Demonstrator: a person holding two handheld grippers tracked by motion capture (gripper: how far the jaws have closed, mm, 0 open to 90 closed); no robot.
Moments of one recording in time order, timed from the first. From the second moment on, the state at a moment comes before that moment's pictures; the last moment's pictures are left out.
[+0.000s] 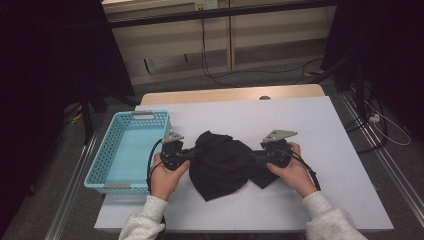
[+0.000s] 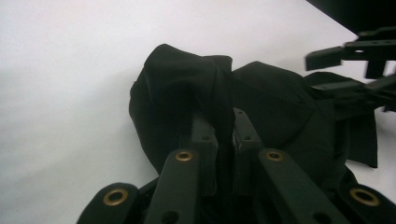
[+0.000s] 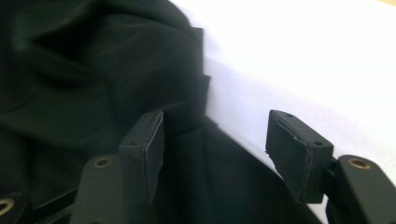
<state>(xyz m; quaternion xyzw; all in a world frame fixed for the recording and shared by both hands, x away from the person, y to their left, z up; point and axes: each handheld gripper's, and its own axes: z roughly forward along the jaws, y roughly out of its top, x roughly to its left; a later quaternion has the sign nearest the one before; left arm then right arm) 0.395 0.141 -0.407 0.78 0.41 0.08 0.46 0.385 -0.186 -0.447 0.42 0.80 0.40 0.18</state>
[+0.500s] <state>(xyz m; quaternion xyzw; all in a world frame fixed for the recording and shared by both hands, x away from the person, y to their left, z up) 0.394 0.143 -0.406 0.78 0.41 0.08 0.46 0.382 -0.178 -0.452 0.40 0.82 0.37 0.14</state>
